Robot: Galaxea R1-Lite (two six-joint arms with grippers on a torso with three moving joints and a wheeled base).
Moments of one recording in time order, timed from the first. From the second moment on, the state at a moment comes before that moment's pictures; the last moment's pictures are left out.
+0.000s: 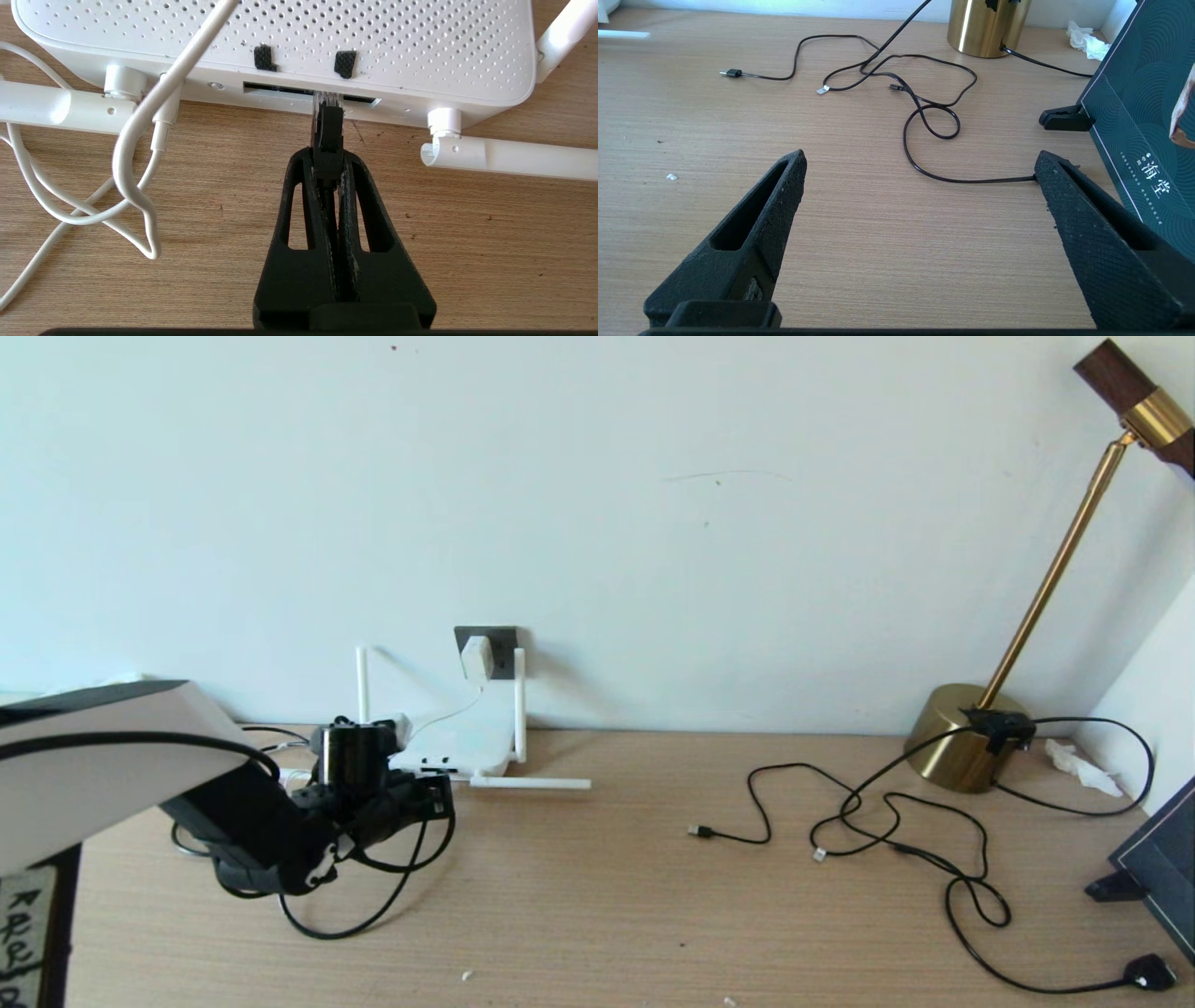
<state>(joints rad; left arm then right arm) -0.15 2.22 -0.88 -0.87 0.05 -0.13 0.01 0.00 -0.05 0.13 0.00 -0.01</state>
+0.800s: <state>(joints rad) -0.14 2.19 -0.83 -0.87 0.05 -0.13 0.01 0.00 -0.05 0.13 0.00 -0.01</state>
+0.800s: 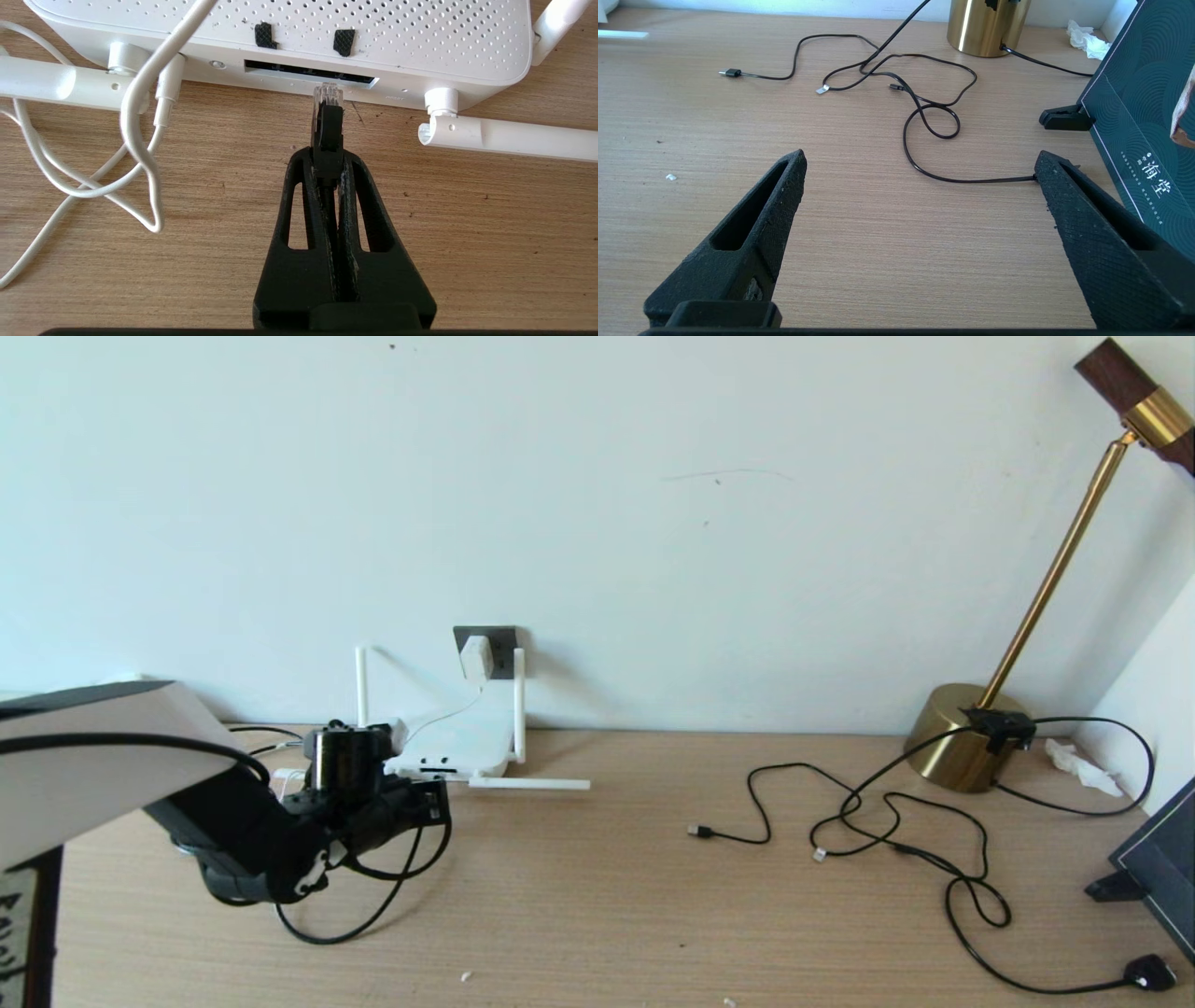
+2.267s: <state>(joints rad) -0.09 2.18 -0.82 -0.87 0.02 -0.11 0.01 0.00 -0.05 0.13 0.00 -0.01</state>
